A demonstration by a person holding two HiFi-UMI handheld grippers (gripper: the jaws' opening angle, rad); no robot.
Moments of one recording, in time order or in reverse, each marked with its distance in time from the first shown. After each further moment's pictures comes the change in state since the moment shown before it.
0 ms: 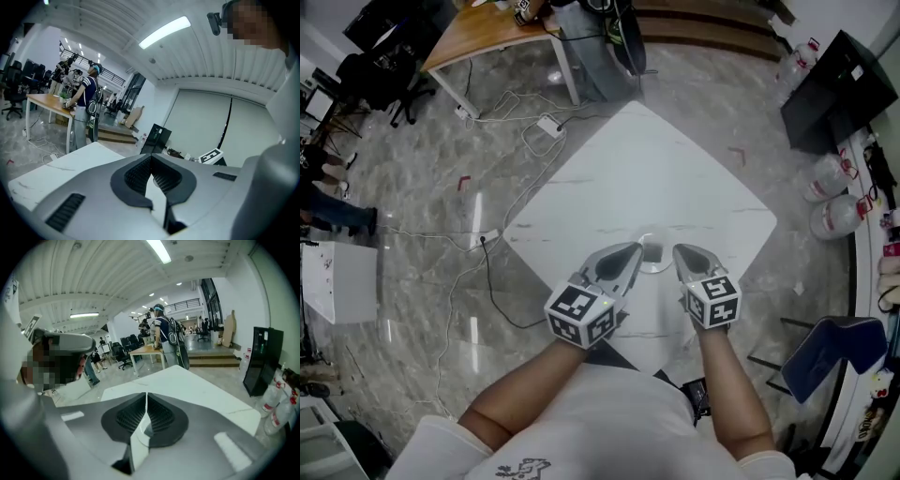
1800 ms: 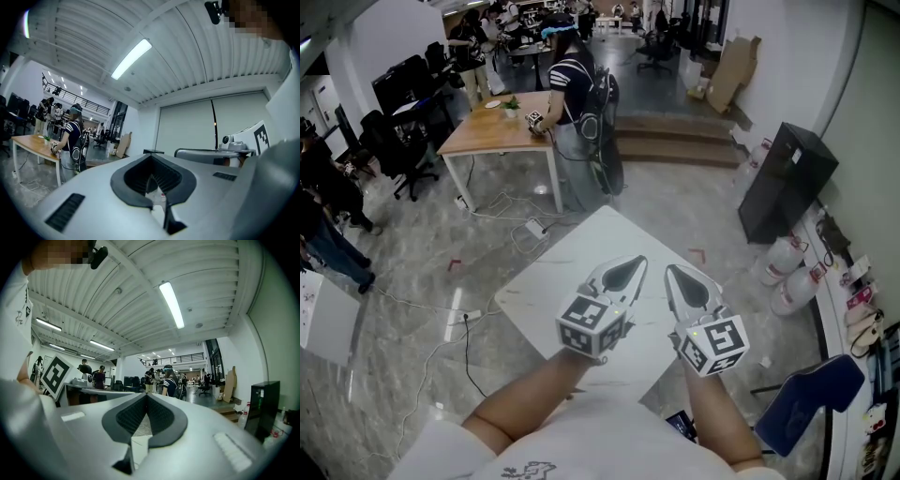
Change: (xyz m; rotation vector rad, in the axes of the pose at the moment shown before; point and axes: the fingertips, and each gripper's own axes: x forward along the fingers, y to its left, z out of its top) left arm -0.059 -0.196 0.155 0.273 -0.300 -0.061; right arm -0.274 0.098 0.208 -0.255 -0.603 -0.030
